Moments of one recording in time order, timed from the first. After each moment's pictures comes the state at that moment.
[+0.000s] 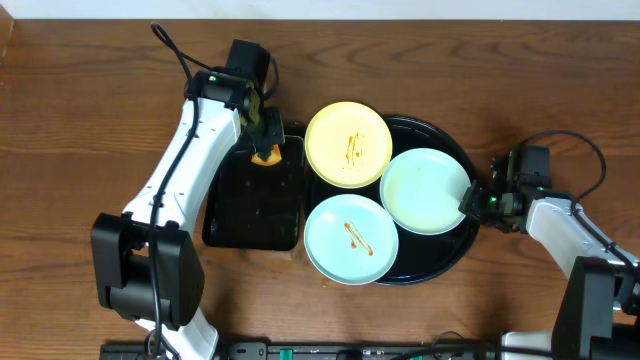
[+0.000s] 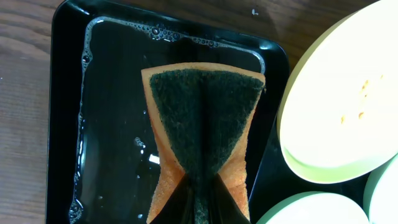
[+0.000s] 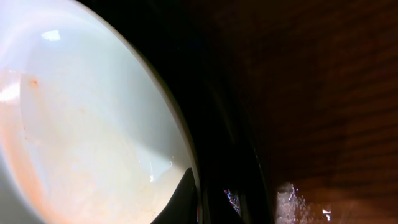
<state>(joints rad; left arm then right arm) -0.23 1.82 1.55 -1.06 0.04 -0.38 -0.10 1.58 0.72 -0.40 -0.27 0.40</state>
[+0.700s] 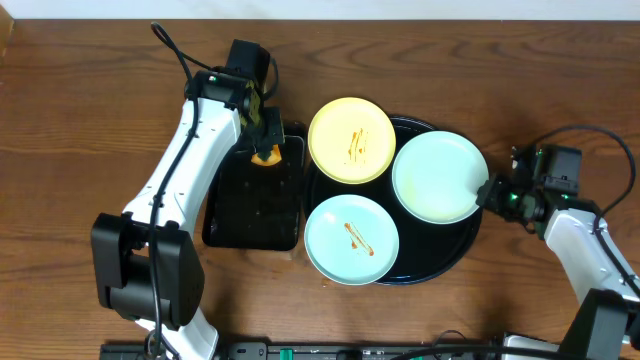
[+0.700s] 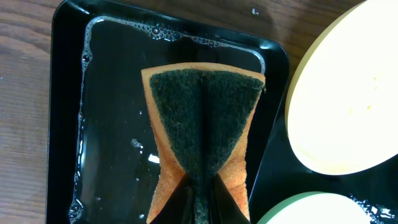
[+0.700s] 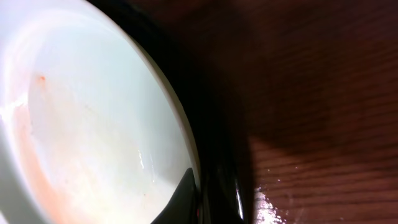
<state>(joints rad) -0.23 1.82 1.55 -1.07 0.04 -0.38 -0.20 1.45 0.72 -0.39 -0.34 0.27</state>
